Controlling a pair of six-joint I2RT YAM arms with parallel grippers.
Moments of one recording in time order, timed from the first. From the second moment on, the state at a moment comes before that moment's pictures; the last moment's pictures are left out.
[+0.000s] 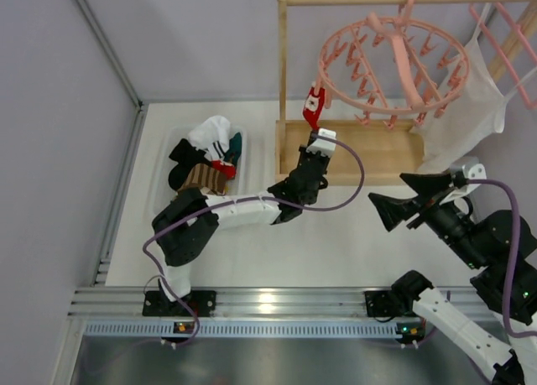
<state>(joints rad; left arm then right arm) -1.00 1.89 1.25 0.65 -0.76 0.08 0.59 0.40 1.03 -0.58 -0.03 0.19</state>
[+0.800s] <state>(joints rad) -1.44 1.96 1.41 0.68 -1.11 0.33 0.59 0.66 1.60 -0.91 0.26 0.15</state>
